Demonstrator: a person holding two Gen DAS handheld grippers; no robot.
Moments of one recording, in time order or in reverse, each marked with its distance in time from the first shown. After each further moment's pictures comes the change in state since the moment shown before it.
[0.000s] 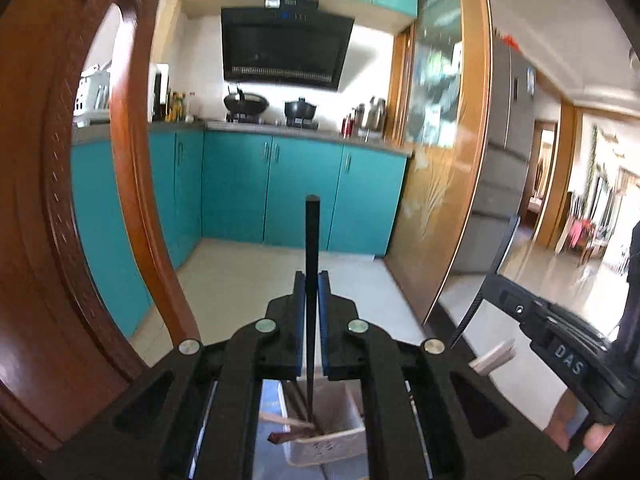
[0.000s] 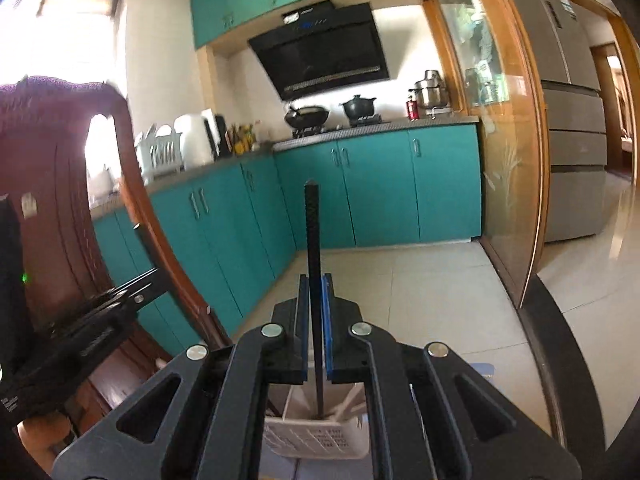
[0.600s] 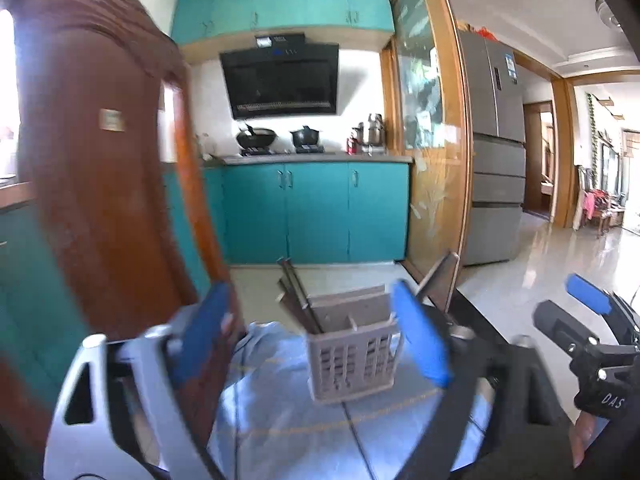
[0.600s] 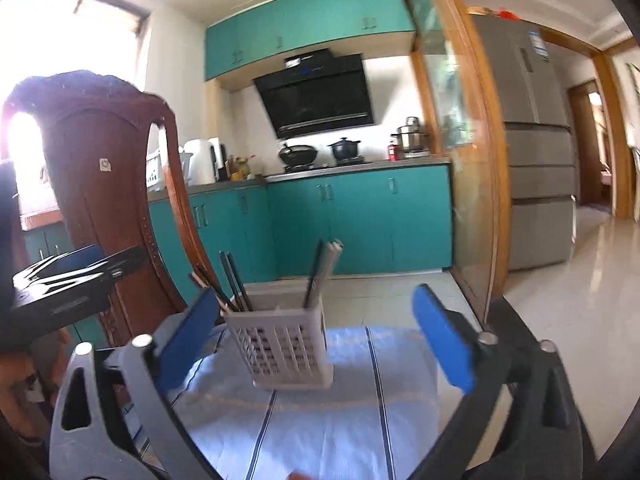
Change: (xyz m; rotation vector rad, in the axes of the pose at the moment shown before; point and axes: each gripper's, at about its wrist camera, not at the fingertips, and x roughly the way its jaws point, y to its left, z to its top) left arm -0.171 -0.020 -0.088 0.124 -0.138 0.107; right arm -0.183 -0.013 -0.113 -0.023 -0.195 -0.069
